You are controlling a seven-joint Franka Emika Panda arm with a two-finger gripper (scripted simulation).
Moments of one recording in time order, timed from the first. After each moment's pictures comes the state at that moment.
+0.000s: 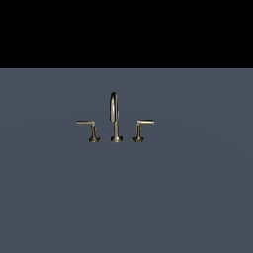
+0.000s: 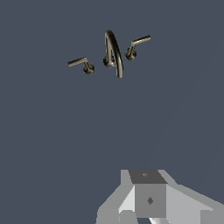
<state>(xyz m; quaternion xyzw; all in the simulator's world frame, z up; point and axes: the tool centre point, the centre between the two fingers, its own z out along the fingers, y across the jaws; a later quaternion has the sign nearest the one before) -0.210 0.090 0.410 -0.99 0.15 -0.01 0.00</state>
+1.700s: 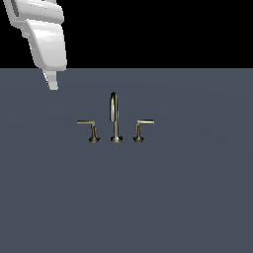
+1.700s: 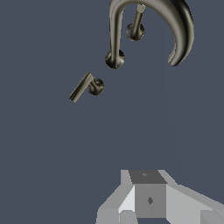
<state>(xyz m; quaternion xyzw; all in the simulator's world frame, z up) -0.074 0.183 0.251 -0.90 0.44 0.00 0.01</state>
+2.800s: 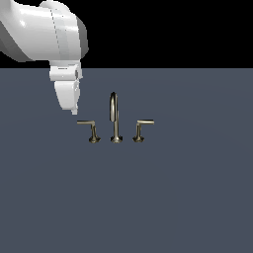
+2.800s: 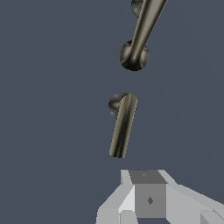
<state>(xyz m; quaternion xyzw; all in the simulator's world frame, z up) 0.037 0.188 0.144 -0.79 0.62 0.00 0.00</state>
